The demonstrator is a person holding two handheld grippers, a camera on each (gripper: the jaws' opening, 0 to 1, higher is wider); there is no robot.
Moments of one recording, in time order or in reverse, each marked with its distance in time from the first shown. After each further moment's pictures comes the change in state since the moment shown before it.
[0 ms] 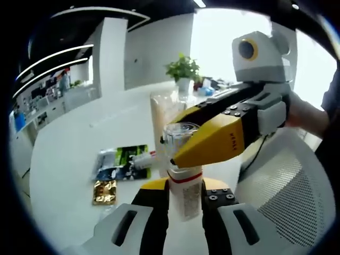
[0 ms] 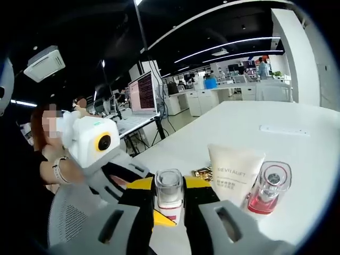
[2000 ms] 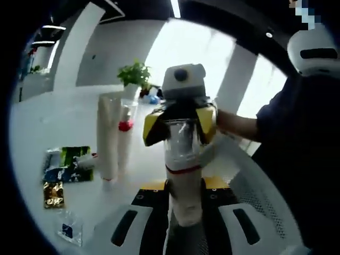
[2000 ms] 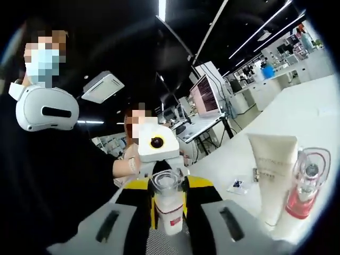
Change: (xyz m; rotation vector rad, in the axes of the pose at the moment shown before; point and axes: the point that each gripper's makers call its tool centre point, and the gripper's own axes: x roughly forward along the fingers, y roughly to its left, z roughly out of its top) left arm -0.026 -0.083 0.003 -0.039 -0.038 -0.544; right arm -0.033 0.063 0.003 0.125 -0.062 0.665
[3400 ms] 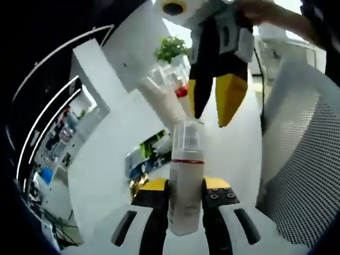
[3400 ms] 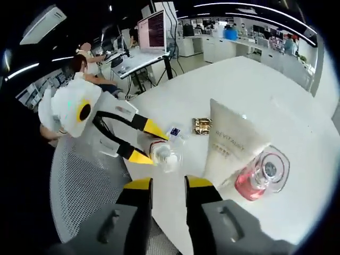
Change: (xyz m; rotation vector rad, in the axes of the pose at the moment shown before) left arm -0.047 0.092 -0.020 0.296 0.206 0.699; right arm -0.047 -0.069 -0.048 -0.050 0.569 -0.607
